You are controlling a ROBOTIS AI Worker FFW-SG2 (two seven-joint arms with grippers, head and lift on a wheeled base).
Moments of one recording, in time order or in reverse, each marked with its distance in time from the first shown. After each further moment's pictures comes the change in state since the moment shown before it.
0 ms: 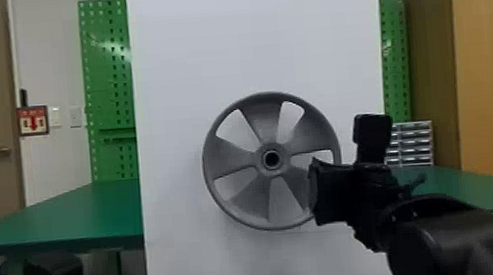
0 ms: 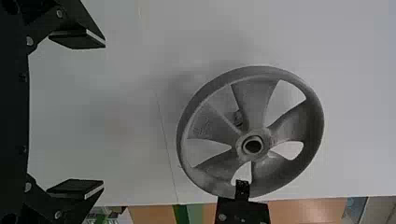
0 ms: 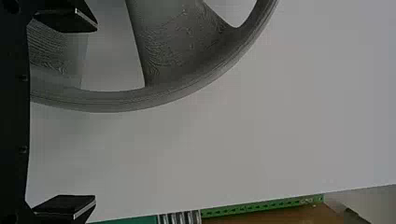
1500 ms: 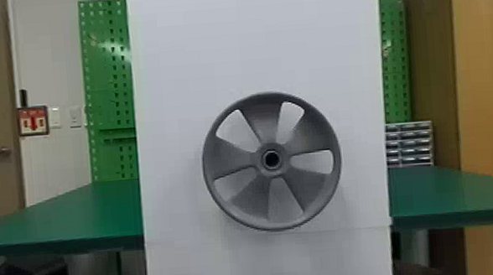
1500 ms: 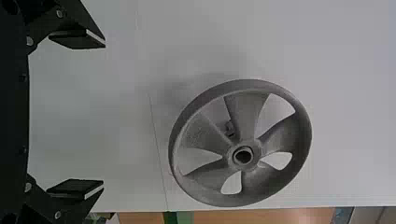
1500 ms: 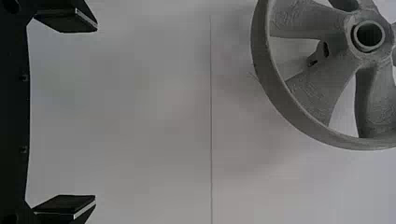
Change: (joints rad) left arm 0.015 -0.028 0.033 0.000 0.005 -0.029 0.000; right arm 0.743 -0.033 0.011 -0.211 0.213 -0.395 0.319
